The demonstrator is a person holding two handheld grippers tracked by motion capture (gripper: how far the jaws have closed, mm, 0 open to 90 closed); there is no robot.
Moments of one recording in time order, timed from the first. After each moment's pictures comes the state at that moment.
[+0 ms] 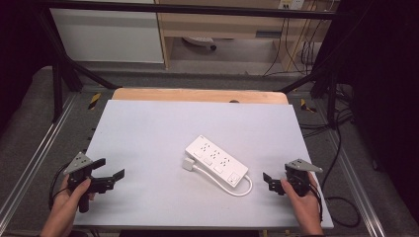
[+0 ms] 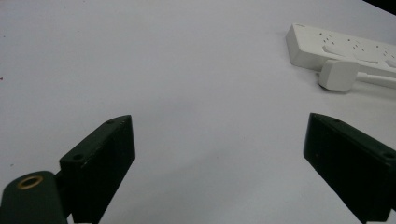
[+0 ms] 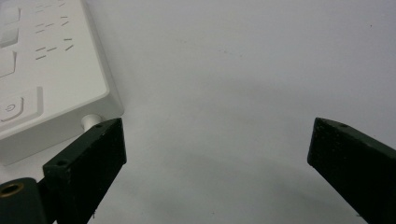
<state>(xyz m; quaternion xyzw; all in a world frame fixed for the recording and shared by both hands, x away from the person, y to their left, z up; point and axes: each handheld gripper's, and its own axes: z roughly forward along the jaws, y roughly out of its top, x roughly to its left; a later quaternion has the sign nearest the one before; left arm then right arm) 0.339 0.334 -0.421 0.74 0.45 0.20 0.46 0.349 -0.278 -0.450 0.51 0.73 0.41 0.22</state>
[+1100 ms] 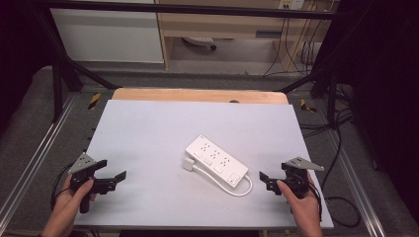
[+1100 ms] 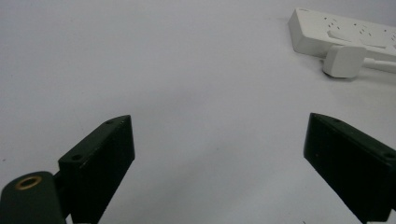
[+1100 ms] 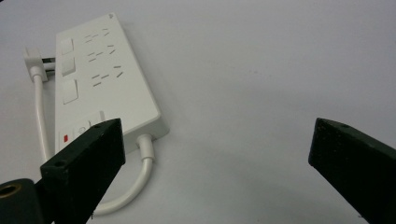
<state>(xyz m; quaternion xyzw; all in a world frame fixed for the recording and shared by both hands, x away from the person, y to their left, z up) 0.340 0.331 -0.425 0.75 0.46 0.19 0.44 0.341 -0.263 -0.425 0.51 0.72 0.43 0.19</state>
